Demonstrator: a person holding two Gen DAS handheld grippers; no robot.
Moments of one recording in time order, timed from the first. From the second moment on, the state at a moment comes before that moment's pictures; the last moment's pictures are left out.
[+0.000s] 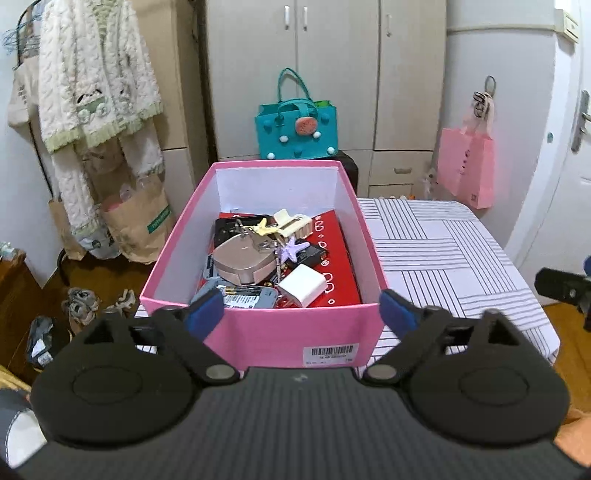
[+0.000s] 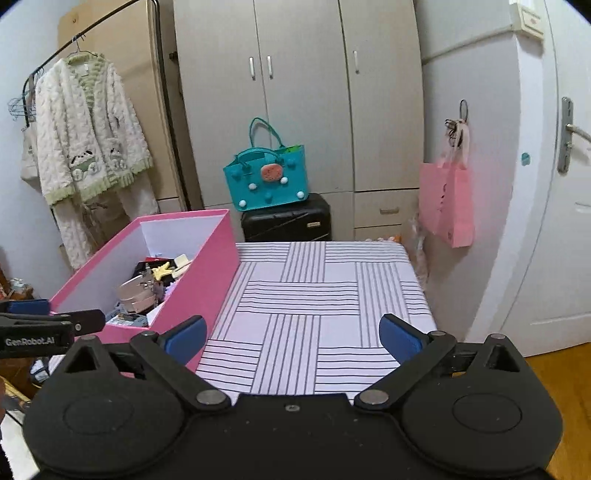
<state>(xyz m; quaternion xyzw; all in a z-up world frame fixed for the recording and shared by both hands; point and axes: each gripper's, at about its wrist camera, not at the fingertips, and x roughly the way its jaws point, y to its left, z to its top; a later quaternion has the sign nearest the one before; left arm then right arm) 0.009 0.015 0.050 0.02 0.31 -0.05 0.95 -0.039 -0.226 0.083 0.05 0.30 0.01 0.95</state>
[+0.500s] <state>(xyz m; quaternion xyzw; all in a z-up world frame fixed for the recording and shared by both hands) 0.005 0.007 0.043 0.05 0.36 0.00 0.93 -0.053 -0.228 0.088 0.04 0.30 -0.02 0.95</state>
